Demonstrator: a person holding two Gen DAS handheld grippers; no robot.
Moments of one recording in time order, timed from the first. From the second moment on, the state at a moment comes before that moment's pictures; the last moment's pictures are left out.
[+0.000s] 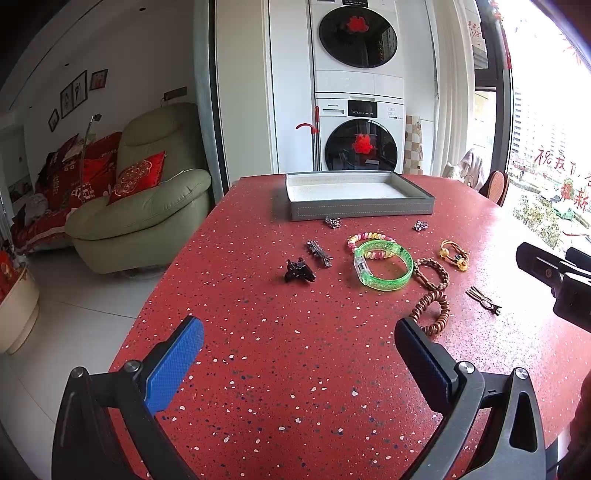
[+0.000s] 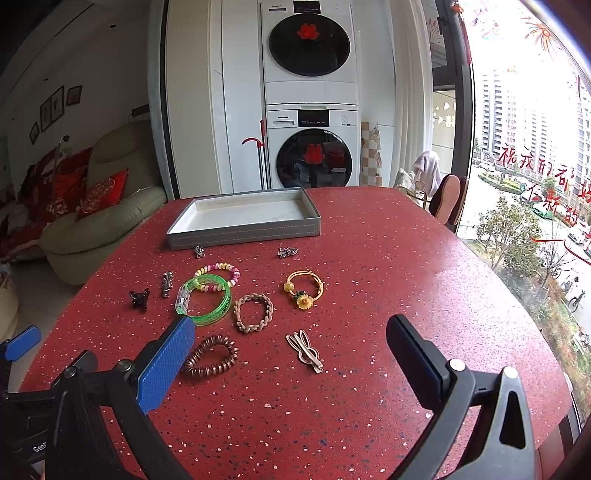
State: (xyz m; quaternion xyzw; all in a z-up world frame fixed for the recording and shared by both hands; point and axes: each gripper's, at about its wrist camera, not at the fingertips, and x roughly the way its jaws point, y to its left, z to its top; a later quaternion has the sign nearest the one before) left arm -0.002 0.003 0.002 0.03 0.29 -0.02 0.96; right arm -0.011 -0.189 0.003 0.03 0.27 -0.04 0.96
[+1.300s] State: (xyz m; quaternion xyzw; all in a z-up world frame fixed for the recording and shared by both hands) left arm -0.001 0.007 -0.002 0.02 0.30 -0.01 0.95; right arm -0.010 -0.187 0.002 0.03 0.27 -0.04 0.96
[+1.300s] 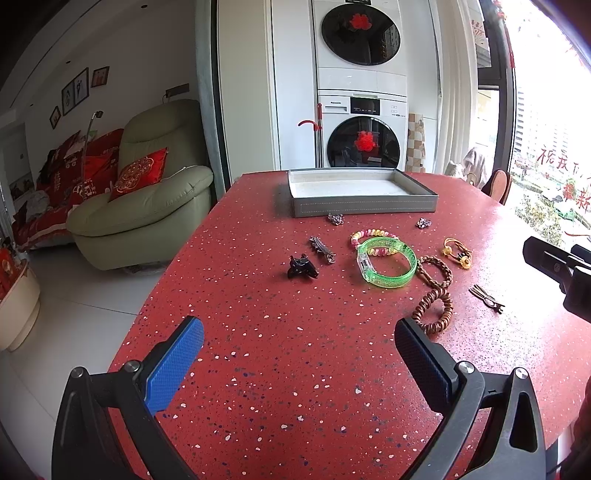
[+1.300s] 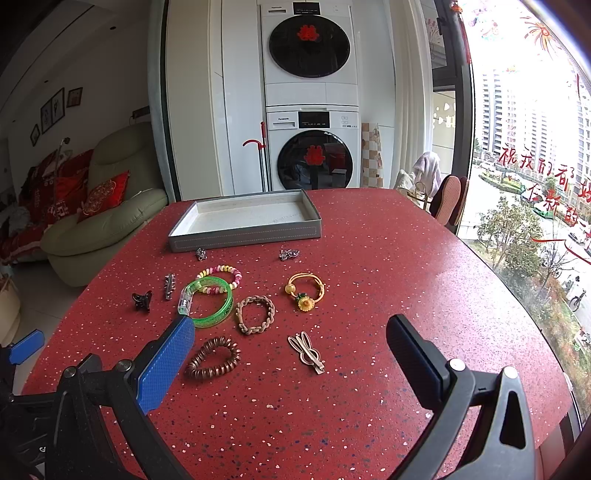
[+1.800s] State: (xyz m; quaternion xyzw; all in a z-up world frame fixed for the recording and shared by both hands) left arm 0.001 0.006 -0.003 0.02 0.30 -0.01 0.95; right arm -0.012 -0.187 0.001 0.03 0.27 -0.04 0.96
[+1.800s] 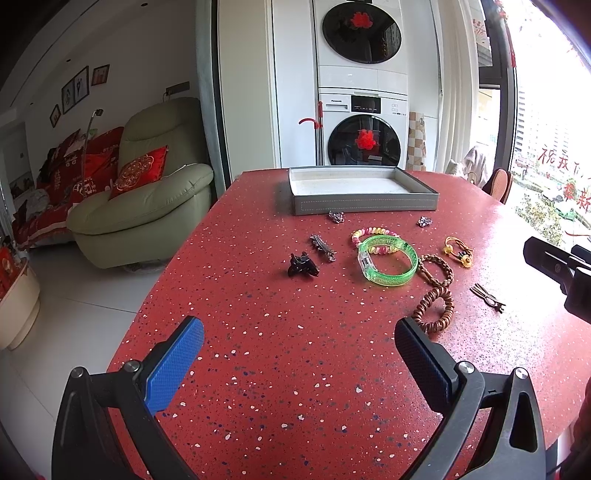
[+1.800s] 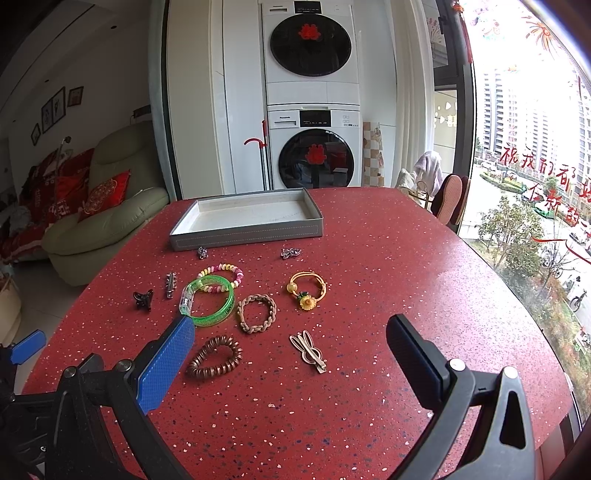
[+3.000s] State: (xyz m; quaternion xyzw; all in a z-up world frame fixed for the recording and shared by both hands) left arm 0.009 0.002 -0.011 0.02 0.32 -0.01 0.95; right arm -0.001 -0.192 -0.007 0.05 0.29 -0.03 0.95
